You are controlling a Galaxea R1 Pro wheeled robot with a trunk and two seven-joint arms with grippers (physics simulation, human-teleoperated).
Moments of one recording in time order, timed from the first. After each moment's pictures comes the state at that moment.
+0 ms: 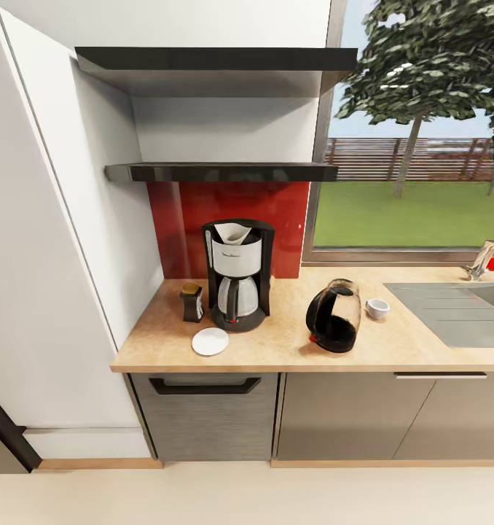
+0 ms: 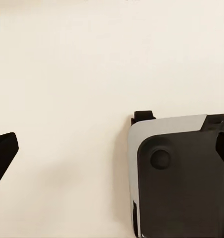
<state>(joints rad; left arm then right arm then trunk) -0.21 0.12 0.09 -0.12 -0.15 -0.04 -0.07 -0.23 -0.07 0.13 -0.08 -0.22 -0.04 0.09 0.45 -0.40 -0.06</state>
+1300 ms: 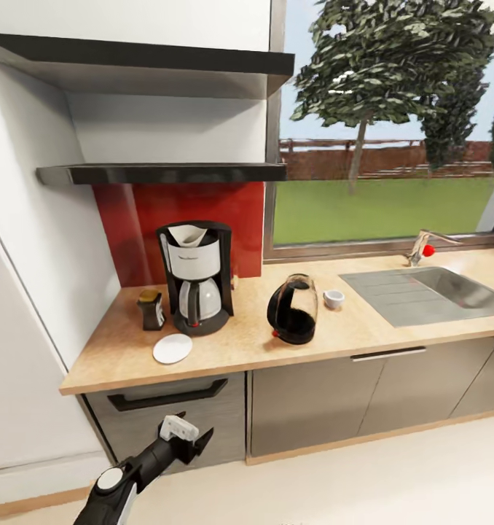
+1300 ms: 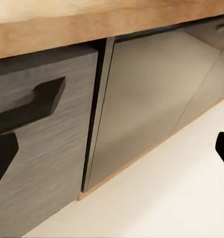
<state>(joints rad) -0.23 -0.04 0.10 -1.01 -0.14 -0.02 -0.60 -0.23 -0.08 0.13 -0.08 -0.22 -0.05 0.09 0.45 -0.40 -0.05</state>
